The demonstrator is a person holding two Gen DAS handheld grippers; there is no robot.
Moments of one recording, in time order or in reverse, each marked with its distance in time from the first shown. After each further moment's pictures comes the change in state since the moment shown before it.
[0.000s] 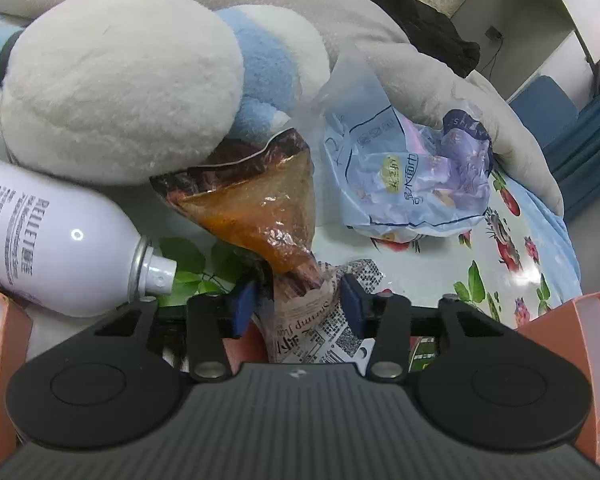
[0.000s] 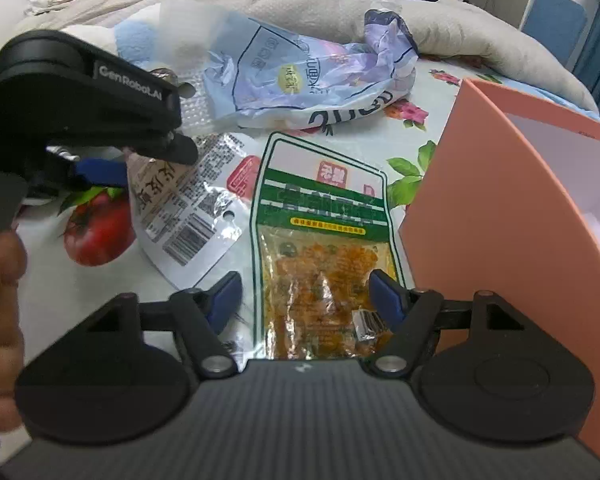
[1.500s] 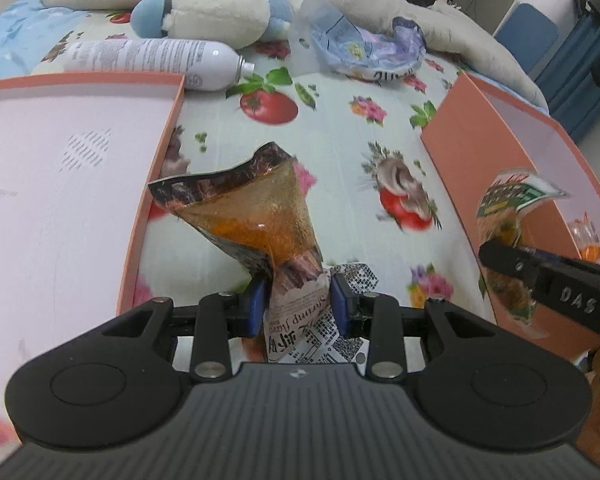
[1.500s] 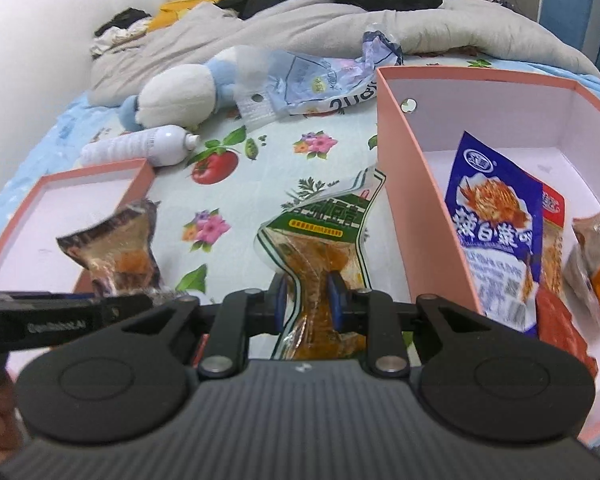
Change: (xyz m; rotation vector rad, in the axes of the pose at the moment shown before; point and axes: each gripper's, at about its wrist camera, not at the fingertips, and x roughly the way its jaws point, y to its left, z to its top) left arm -0.213 -0.008 -0.195 0.157 0.081 0.125; right arm -0.172 -0.062 -0.092 0.070 -0.041 0.245
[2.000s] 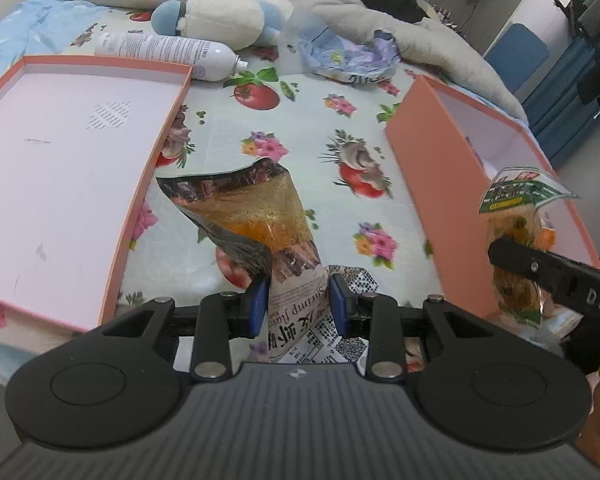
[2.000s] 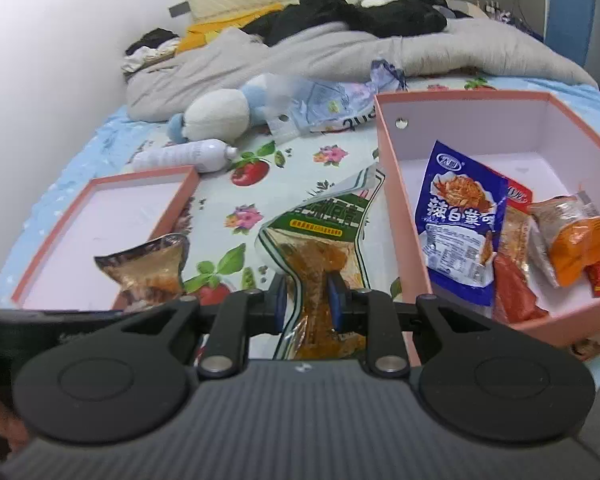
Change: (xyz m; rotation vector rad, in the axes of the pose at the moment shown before) left arm -0.076 -0.027 -0.055 -0.062 -0.036 -0.033; right arm -0.097 -0.005 -0.027 -0.007 -0.059 0.077
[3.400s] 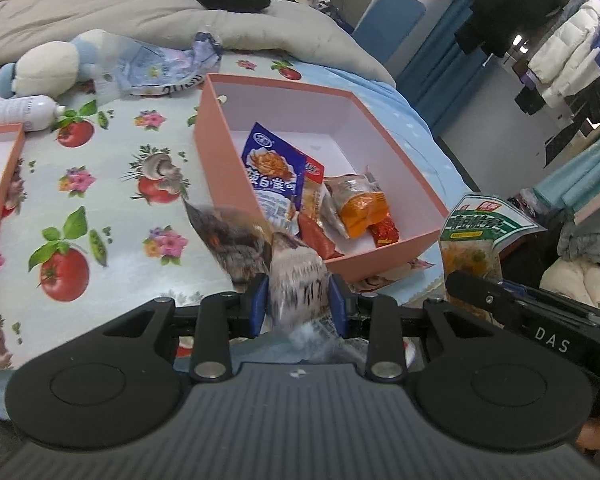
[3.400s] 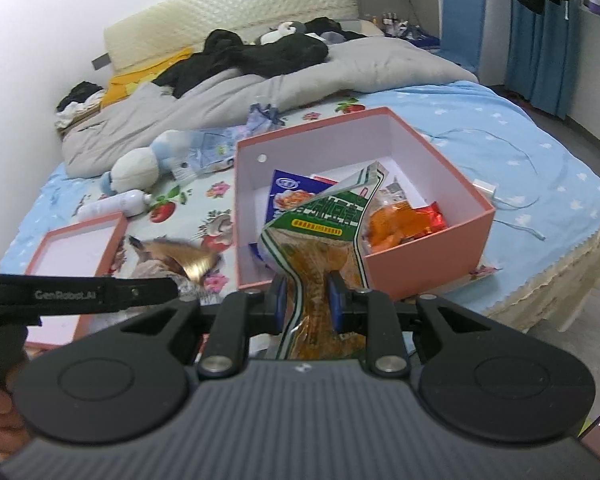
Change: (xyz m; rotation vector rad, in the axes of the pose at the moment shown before) left arm -0.047 -0.171 -0.004 0.206 0.041 -0.264; right arm -0.131 -0.095 -0.015 0.167 -0.075 -0.207
